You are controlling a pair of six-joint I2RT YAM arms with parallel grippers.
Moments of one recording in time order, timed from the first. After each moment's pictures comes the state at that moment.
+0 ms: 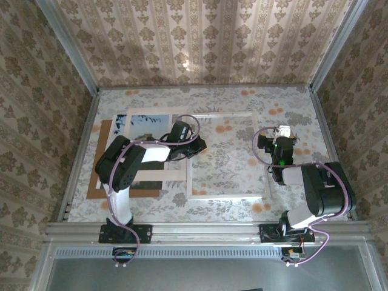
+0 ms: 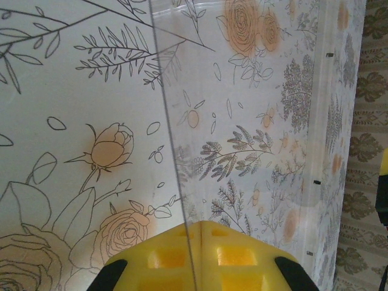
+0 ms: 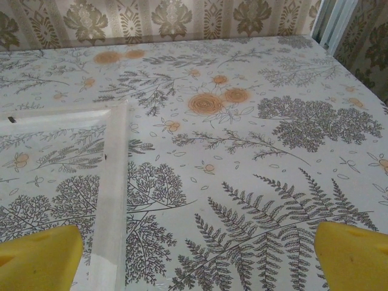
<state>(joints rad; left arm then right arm) -0.64 1.92 0.98 0.23 0.43 -0.98 0.04 1.51 0.36 0.79 0.25 0.06</state>
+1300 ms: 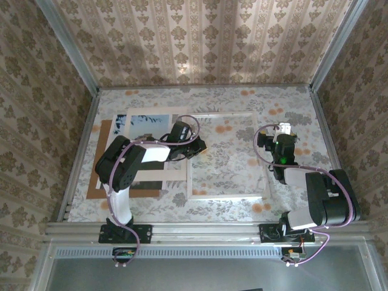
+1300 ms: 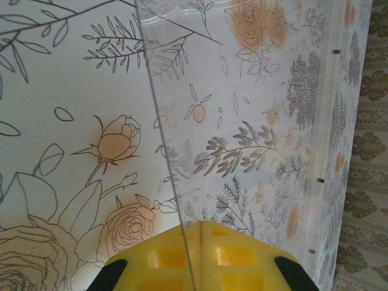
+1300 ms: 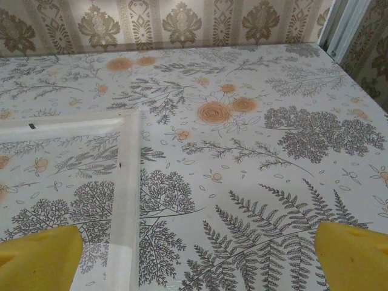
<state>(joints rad) -0.64 1.92 0.98 0.21 0.43 -0.99 0.04 1.43 0.40 0.67 0.23 0.06</state>
